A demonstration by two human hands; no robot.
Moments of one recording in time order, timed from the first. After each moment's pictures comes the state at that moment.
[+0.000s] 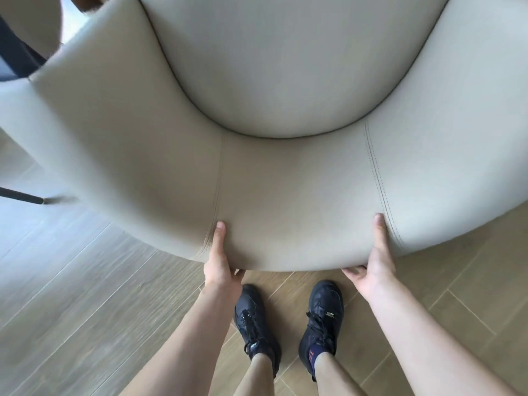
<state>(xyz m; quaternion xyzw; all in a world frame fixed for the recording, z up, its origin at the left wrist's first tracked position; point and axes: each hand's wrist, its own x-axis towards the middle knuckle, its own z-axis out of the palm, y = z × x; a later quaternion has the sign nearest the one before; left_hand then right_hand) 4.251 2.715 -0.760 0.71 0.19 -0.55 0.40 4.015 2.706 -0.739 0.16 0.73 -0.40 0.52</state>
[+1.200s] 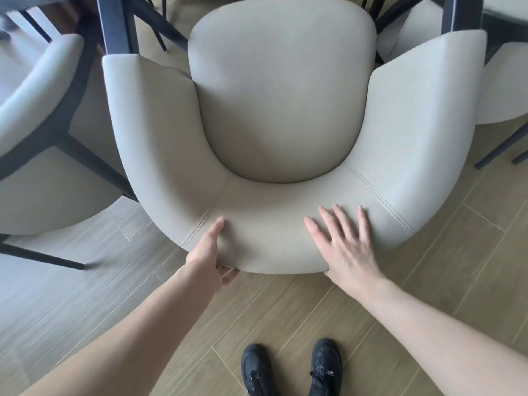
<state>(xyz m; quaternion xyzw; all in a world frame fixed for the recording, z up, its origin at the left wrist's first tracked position) 4.276 2.562 -0.518 0.74 0.13 -0.56 0.35 4.028 2.591 -0.549 -0.81 0.58 0.10 0.01</state>
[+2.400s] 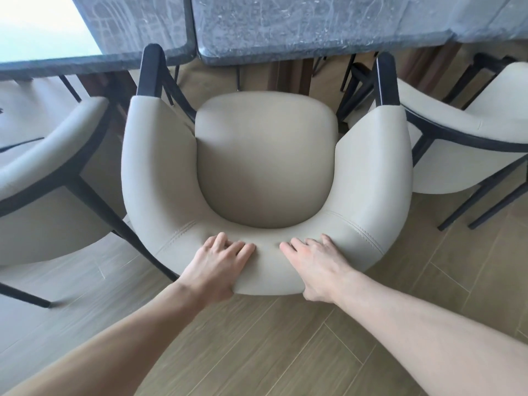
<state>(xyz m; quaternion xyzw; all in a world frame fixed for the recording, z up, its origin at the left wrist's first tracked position) 4.253 2.540 -0.463 0.49 -0.86 -0.04 -0.10 4.030 2.527 -0.457 -0.86 0.47 0.21 0.03</state>
